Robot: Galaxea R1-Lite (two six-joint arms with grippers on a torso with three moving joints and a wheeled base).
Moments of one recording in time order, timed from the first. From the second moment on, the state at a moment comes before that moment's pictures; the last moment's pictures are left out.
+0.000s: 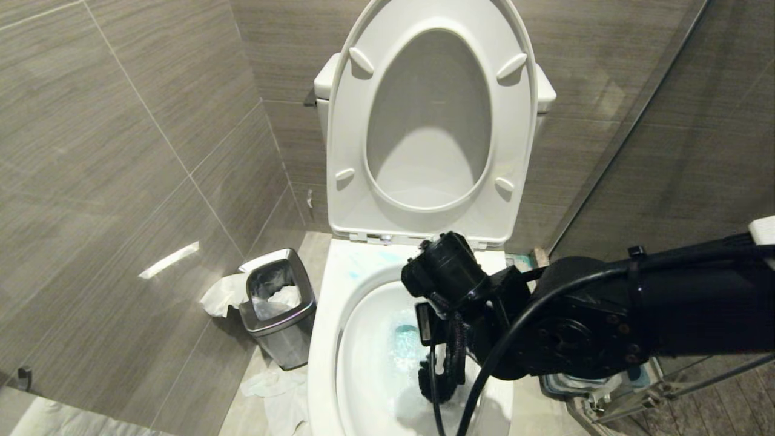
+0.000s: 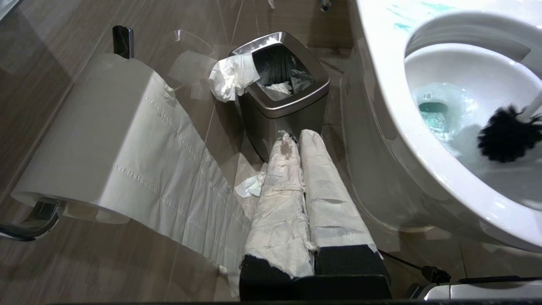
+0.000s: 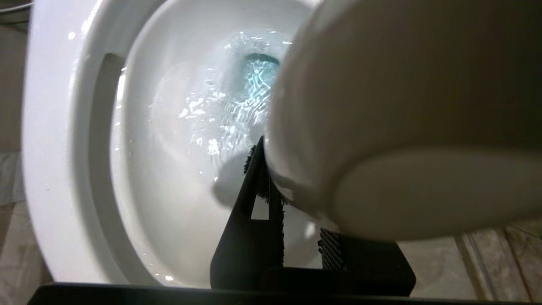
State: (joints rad) left arm 0.00 0.00 -0.02 0.05 0.00 0.04; right arm 0.88 2.00 -1.33 0.17 -0.59 0.49
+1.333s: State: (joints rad) left arm 0.00 0.00 -0.02 0.05 0.00 0.04; right arm 0.77 2.20 -1.68 0.22 -0.61 0.48
